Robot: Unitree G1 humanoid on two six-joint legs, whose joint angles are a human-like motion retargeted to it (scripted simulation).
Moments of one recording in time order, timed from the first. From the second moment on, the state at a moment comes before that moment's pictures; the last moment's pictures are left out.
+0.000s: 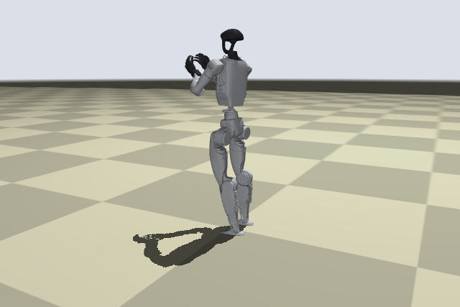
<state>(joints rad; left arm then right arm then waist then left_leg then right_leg) -0.60 0.31 -0.58 -0.14 -0.33 -0.27 0.72 -0.68 -0.48 0.70 -0.27 -0.06 -0.16 -0.69 -0.12 0.08 -0.10 0.02 0.01 0.23 0.04 -0.27 0.07 -0.01 0.07 0.09 -0.06 -0.07 0.10</state>
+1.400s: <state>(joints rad) -0.61 0.39 -0.58 -0.16 -0.25 -0.30 0.65 -0.65 -0.52 0.67 -0.31 0.30 -0.31 -0.65 -0.07 0.09 -0.12 -0.01 0.04 0.28 0.15 -0.35 0.05 0.01 0.09 0.06 -0.06 -0.09 0.10</state>
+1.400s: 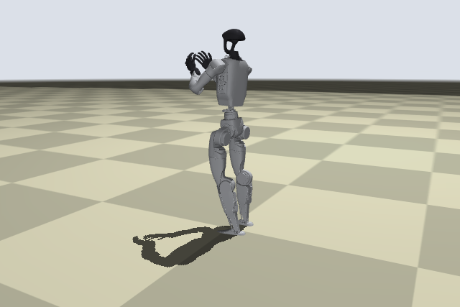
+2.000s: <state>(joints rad) -0.65 0.47 -0.62 -0.21 -0.01 -0.31 0.69 -0.64 -0.53 0.63 -0.37 0.29 -0.39 -0.75 -0.06 0.10 -0.13 -0.02 0.08 0.29 0.24 -0.42 0.04 0.05 0.11 0.04 -0.05 -0.10 0.09</state>
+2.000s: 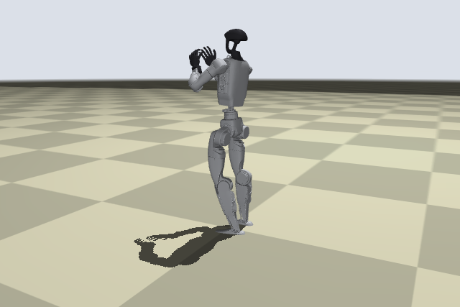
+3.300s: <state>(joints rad) -0.63 0.43 -0.72 -0.26 -0.43 -0.37 0.64 -0.56 -0.49 0.67 -0.48 0.57 -0.49 -0.73 0.00 0.12 -0.12 -0.07 0.10 0.23 0.40 -0.48 0.00 0.02 0.12 -0.01 0.11 -0.21 0.05</state>
